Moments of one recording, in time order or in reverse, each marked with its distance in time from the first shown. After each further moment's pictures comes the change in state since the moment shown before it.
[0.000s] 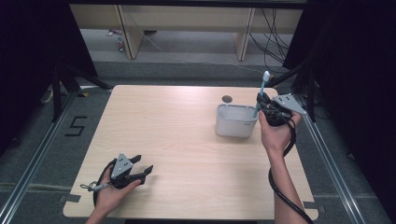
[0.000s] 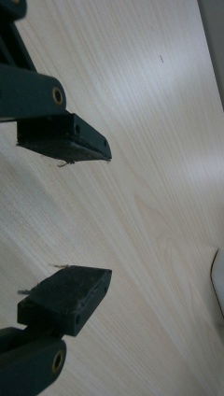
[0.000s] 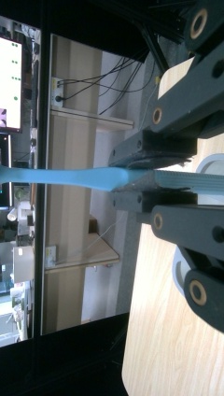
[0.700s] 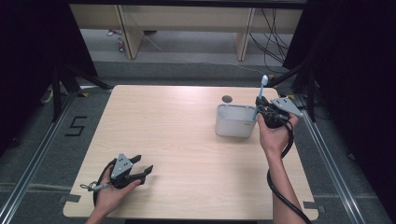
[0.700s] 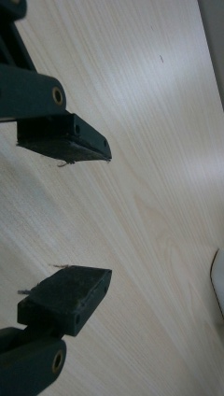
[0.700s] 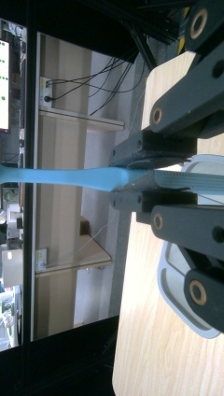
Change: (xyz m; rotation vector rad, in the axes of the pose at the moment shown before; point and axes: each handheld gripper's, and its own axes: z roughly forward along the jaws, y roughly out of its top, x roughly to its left) left arm 0.000 0.000 0.000 0.000 0.001 -0.003; right arm -0.003 -0.015 0.007 0.040 -0.007 0.004
